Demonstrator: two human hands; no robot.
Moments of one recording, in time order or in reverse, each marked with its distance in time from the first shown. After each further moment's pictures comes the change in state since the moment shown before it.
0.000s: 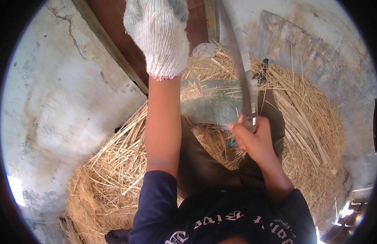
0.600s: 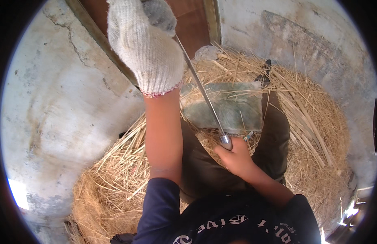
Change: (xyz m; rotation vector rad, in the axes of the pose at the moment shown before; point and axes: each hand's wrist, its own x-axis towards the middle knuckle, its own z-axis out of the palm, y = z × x) left_hand -0.005 0.029 0.008 -0.033 -0.045 0.109; right_hand 0.000 0.049 0.034 -0.262 -0.031 0.097
